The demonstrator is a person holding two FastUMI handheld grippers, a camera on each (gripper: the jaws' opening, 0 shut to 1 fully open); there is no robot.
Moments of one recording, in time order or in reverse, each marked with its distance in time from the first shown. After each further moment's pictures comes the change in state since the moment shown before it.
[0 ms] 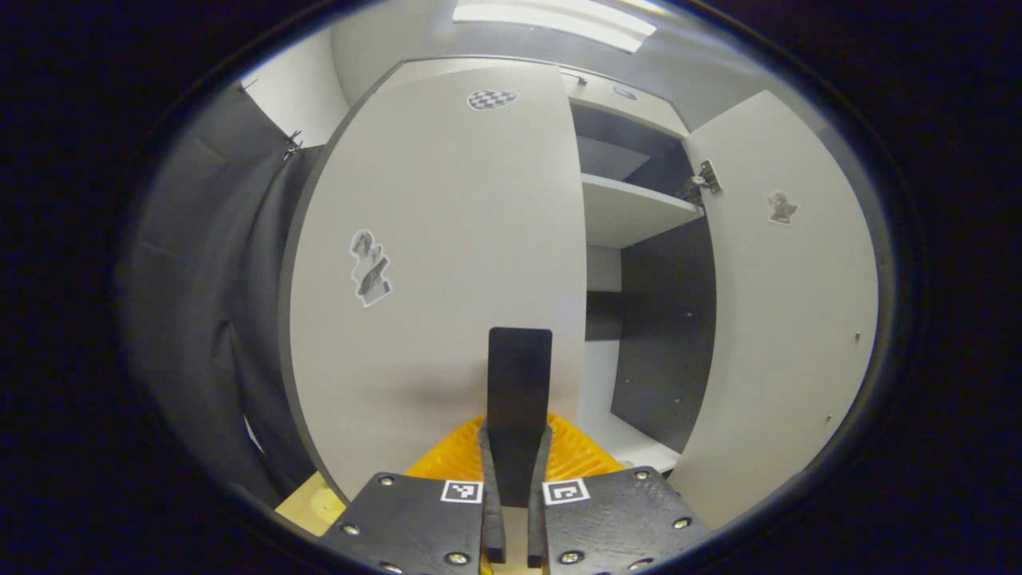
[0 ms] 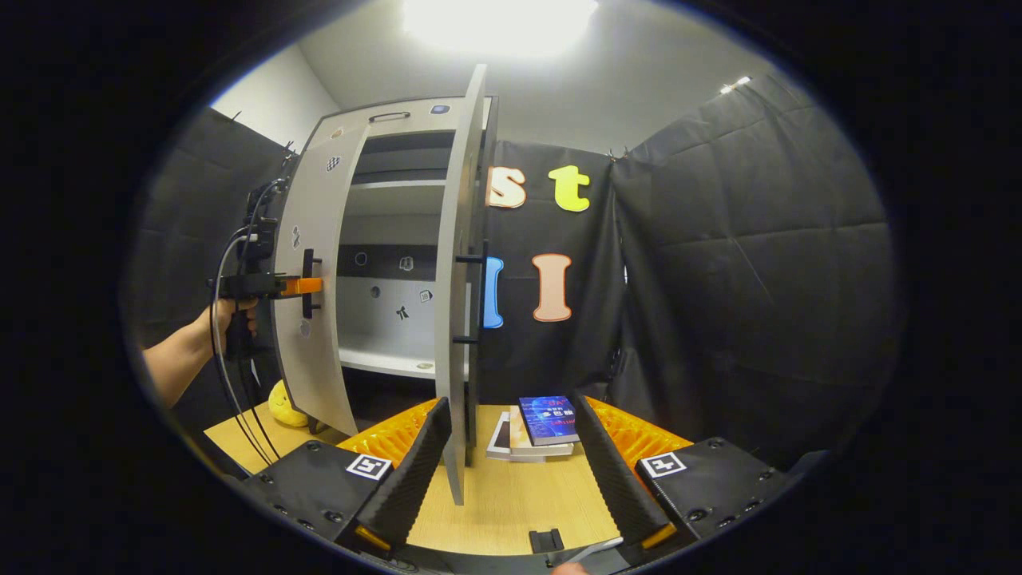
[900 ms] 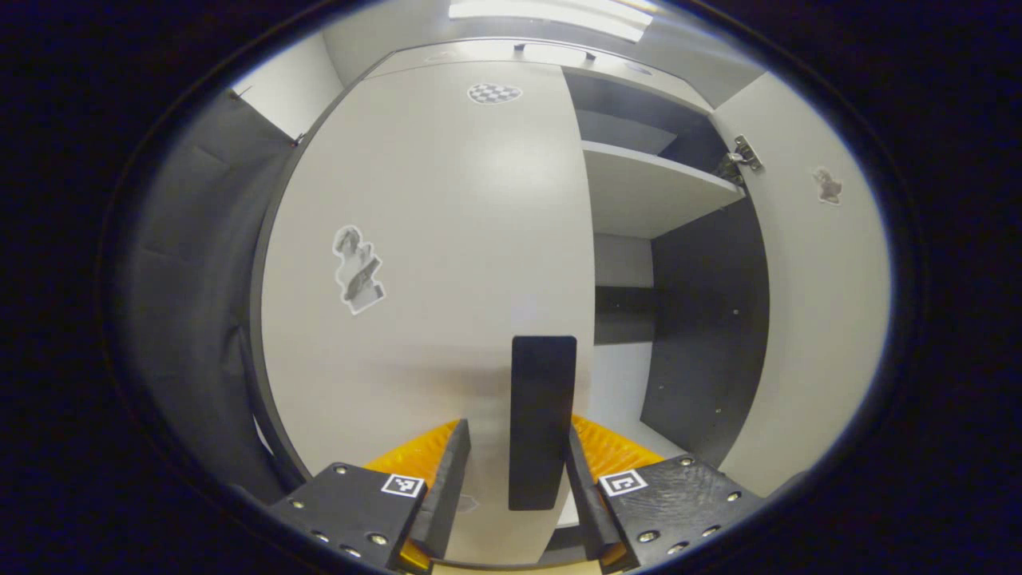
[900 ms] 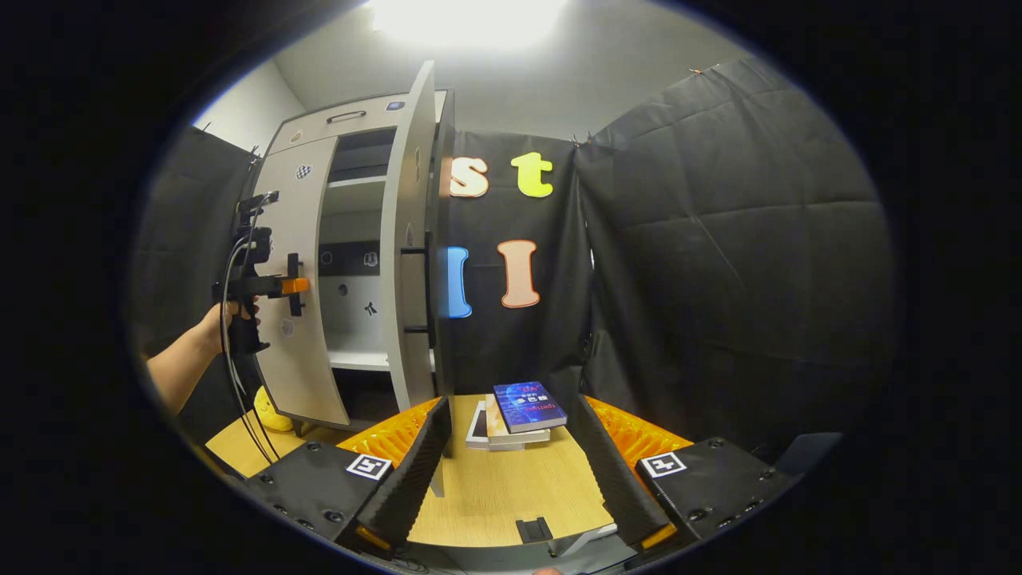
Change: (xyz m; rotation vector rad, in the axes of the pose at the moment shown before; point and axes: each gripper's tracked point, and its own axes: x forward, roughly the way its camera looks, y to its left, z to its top) left arm 0.017 -0.003 0.004 0.015 0.014 0.074; right arm -0.012 -0.045 -0.008 0.059 0.050 -0.112
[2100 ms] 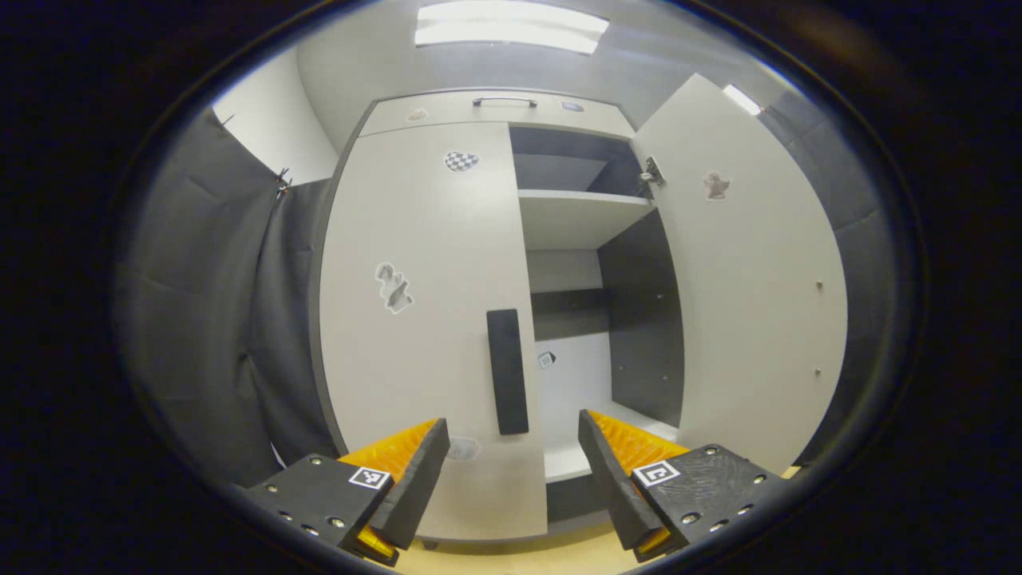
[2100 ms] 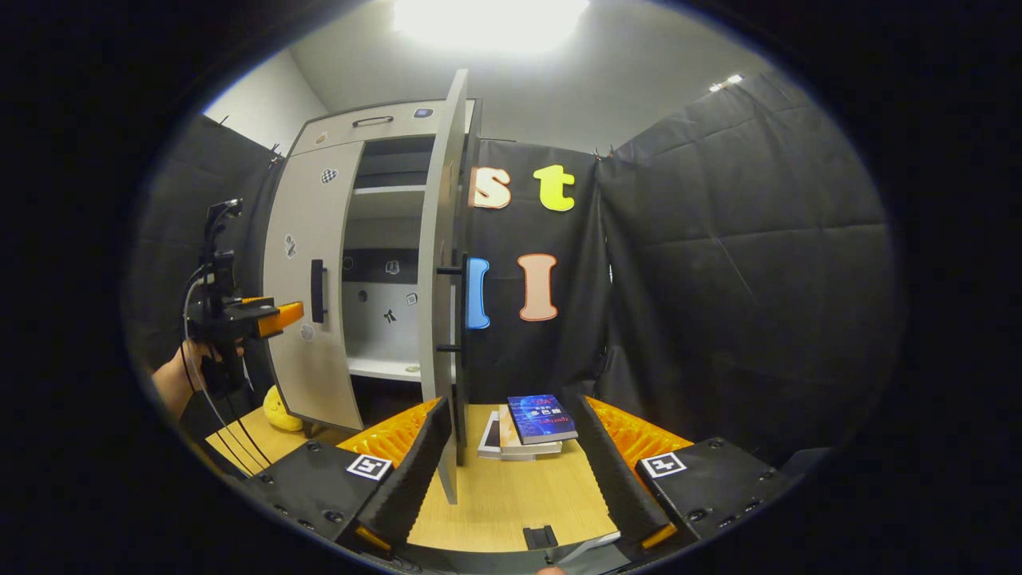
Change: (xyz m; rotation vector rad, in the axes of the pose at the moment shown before) left arm -0.107 -0.006 0.000 0.105 -0.082 -0.040; right arm -0.002 0.028 0.016 -0.040 -0.030 0.037
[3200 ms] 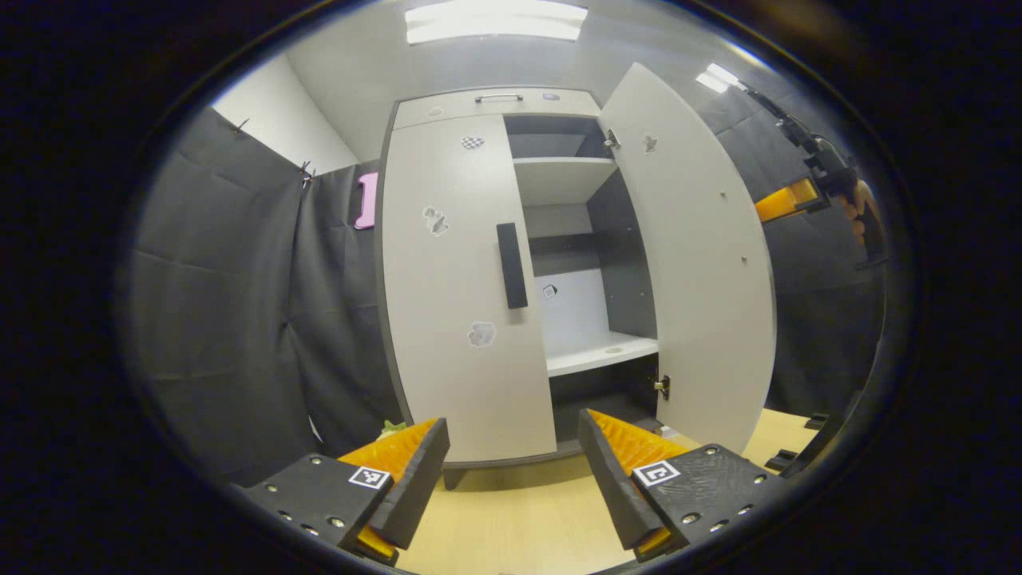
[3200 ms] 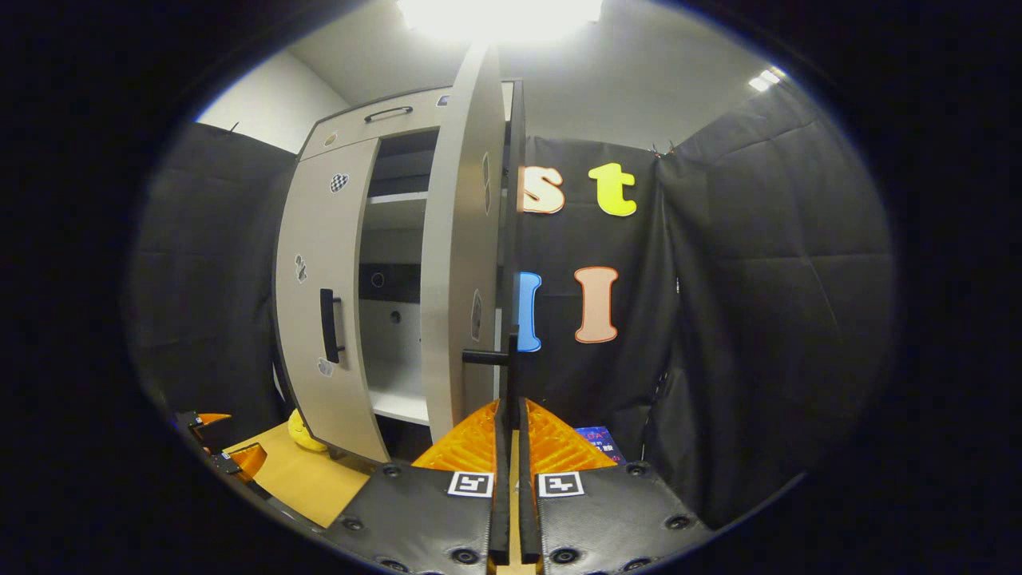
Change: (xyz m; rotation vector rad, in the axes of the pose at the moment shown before) left arm -0.172 -0.012 -0.108 0.066 0.110 0.047; right arm 0.110 0.045 0.071 -0.014 -0.011 0.183
